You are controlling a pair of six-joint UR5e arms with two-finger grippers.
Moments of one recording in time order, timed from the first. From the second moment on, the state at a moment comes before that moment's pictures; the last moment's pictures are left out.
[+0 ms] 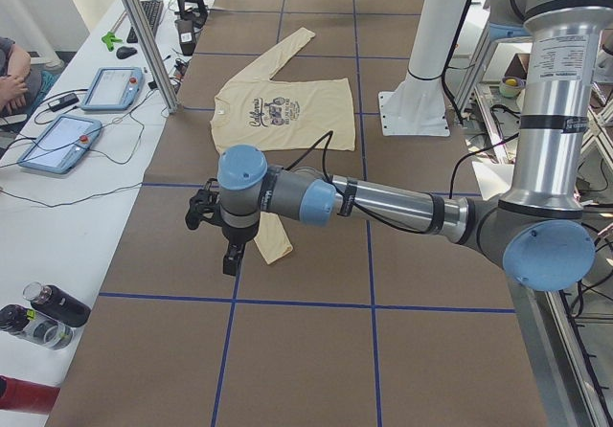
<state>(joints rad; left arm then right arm) -1.55 -1.64 -1.73 -1.66 -2.31 -0.04 1.49 -1.59 1.75 -1.54 2.41 0.00</state>
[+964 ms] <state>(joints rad) -1.45 -1.66 -1.69 -1.77 -2.33 -0.08 1.29 -1.51 1.57 -1.13 2.40 0.35</state>
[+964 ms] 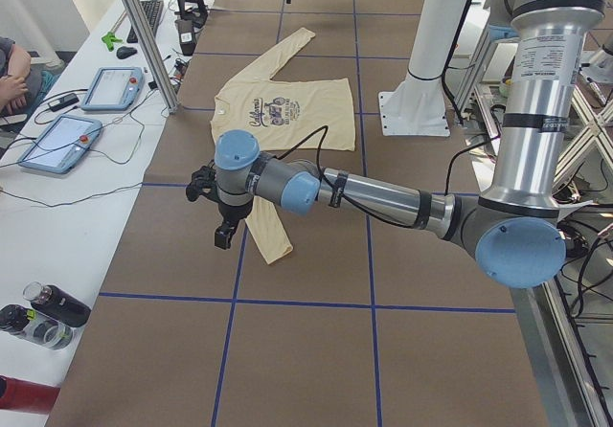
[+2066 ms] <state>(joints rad) -1.42 -1.70 -1.61 -1.93 -2.40 -0.21 1.19 -1.56 1.57 -0.98 2.37 0.53</state>
